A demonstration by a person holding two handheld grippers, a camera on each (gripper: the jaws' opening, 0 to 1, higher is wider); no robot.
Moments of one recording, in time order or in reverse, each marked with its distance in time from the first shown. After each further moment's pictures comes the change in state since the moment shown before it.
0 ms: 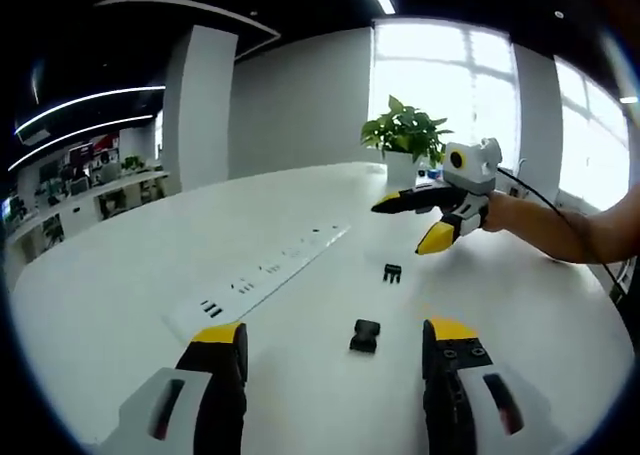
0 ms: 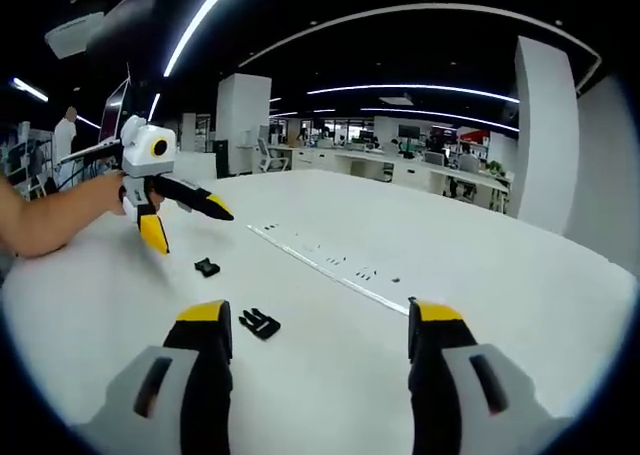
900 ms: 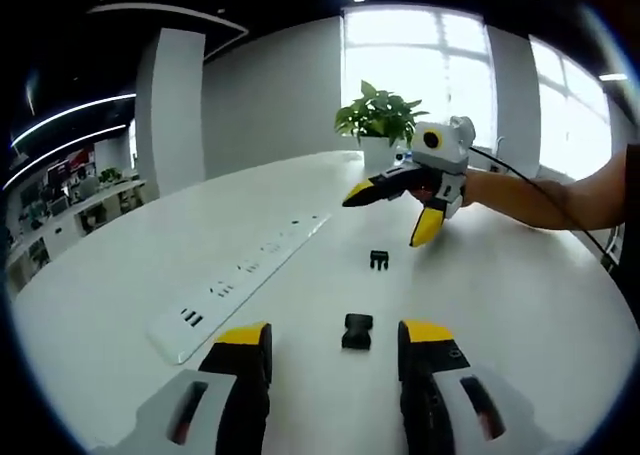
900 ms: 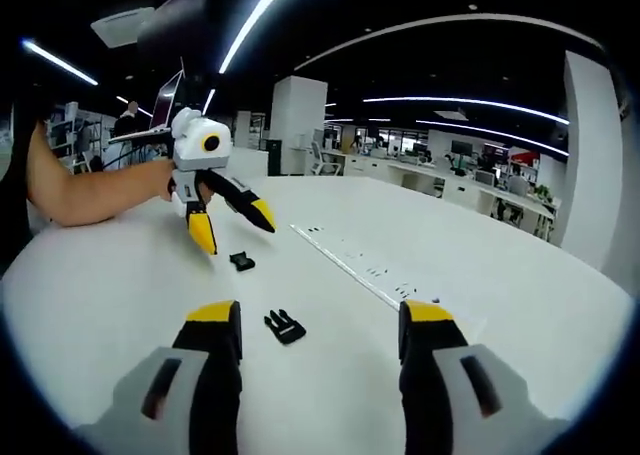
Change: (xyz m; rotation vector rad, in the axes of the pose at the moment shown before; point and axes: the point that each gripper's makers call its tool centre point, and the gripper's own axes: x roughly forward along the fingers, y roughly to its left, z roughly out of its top) left arm 0.012 -0.008 -0.007 0.090 0.044 -0.077; right arm 0.011 0.023 0.001 -0.103 -0.047 0.234
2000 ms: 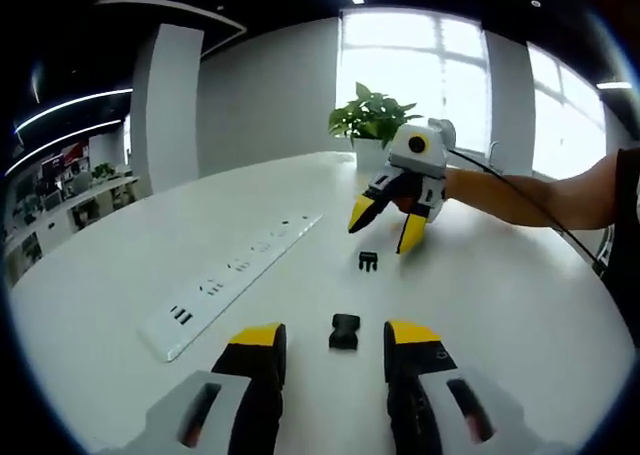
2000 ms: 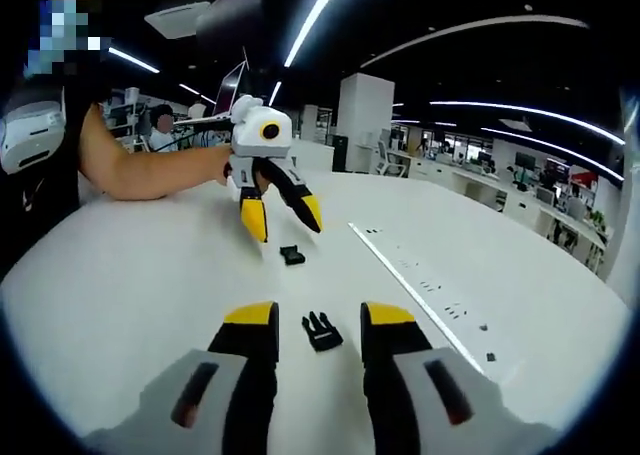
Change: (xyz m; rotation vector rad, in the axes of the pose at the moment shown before) left arm -0.003 -0.009 -0.002 -0.016 0.002 -0.039; right arm 0.011 0.033 0.003 -0.104 -0.001 0.306
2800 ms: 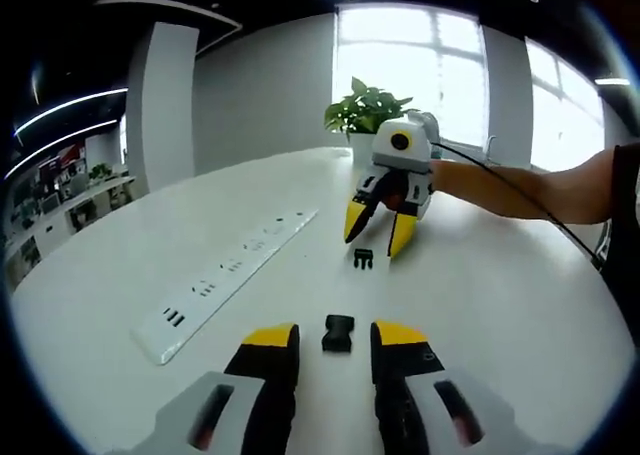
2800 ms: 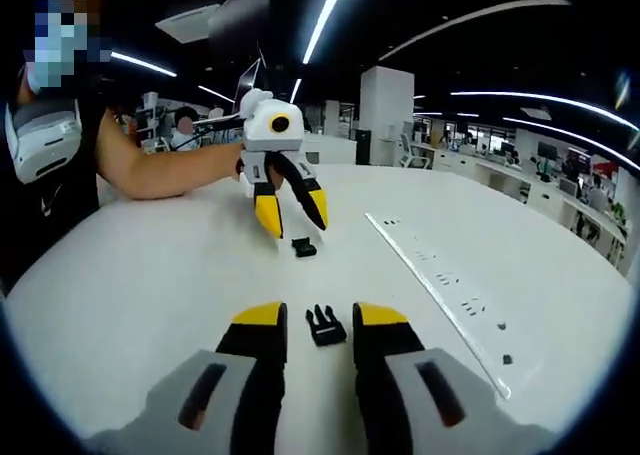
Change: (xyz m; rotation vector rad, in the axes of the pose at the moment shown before) left arm 0.008 -0.005 -0.001 0.019 0.035 -0.006; right arm 0.002 -0.001 -0.011 0.037 0.022 0.096
